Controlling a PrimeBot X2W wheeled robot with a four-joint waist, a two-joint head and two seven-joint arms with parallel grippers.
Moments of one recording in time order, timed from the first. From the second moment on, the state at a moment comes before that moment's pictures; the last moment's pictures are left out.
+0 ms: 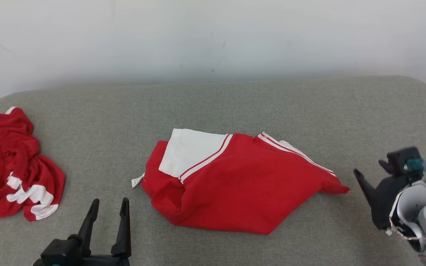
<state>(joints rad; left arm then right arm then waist) -0.04 0.05 -0.04 0.17 -0.22 -0.09 -0.26 -0.45 -0.50 0.39 0.58 0.37 0.13 0.19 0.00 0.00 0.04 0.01</state>
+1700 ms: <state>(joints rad) -0.13 0.05 -0.10 0.15 -0.20 -0.10 -0.26 -1.00 -0.39 0.81 0.74 0.51 0.13 -0.06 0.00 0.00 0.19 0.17</state>
